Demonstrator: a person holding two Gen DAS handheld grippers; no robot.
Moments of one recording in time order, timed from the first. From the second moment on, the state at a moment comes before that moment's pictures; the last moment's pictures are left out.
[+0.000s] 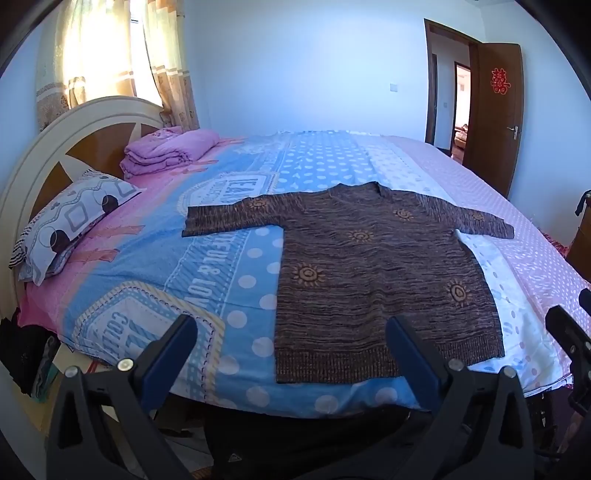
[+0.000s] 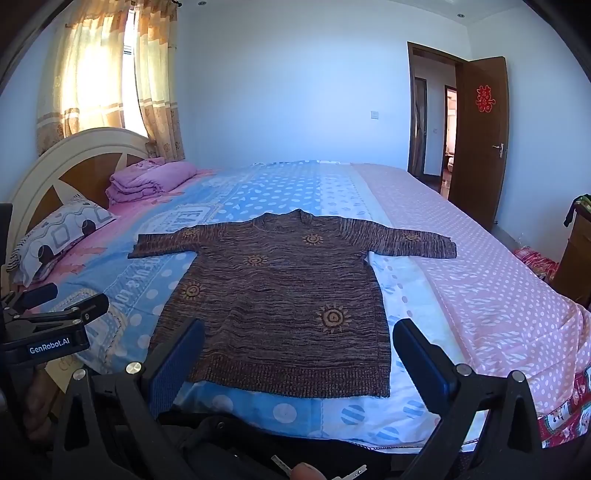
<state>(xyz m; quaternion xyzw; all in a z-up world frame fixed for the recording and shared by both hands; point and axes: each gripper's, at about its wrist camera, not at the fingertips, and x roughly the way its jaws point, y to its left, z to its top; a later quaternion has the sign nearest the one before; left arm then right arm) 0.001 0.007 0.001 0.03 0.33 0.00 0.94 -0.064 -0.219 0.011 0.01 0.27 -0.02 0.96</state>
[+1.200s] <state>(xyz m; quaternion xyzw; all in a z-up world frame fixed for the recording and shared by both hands) 0.001 0.008 0.002 0.02 0.33 0.00 0.94 -0.061 -0.221 0.011 0.02 0.28 -0.02 0.96</state>
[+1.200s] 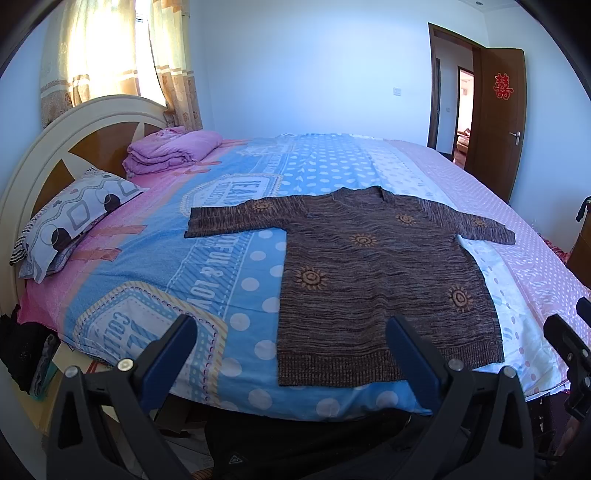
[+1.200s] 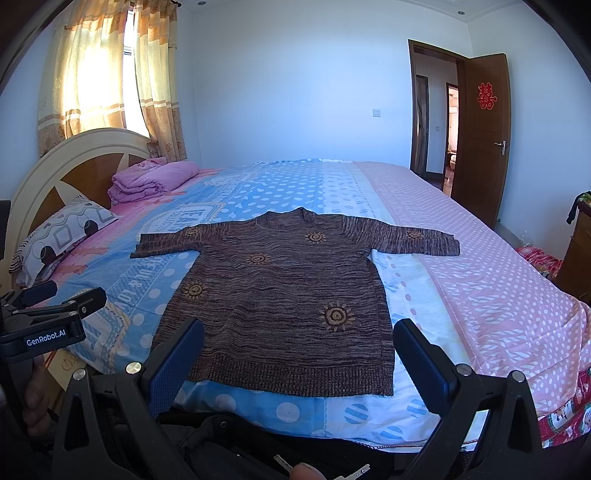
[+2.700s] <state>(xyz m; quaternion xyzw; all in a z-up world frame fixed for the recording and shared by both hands) 0.014 0.008 -0.010 0.02 0.35 -0.01 0.94 -0.052 -0.227 0.001 0.03 0.28 0.00 0.96</state>
